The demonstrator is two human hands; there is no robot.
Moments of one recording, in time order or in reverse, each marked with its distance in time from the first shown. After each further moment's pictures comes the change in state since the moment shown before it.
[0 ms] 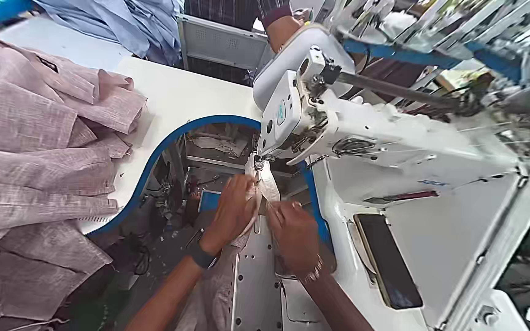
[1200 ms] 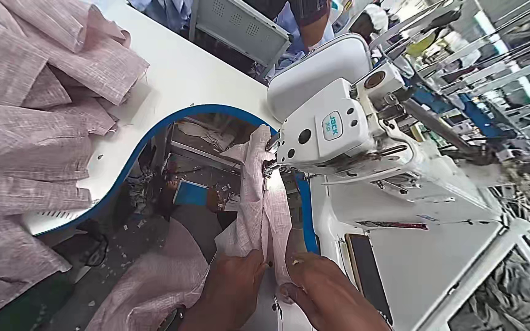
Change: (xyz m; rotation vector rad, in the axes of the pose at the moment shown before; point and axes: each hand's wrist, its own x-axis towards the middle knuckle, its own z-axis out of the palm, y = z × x) left_hand -0.087 0.021 0.019 0.058 0.165 0.091; right_hand 0.022 -0.007 -0.080 -0.083 -1.043 -0.266
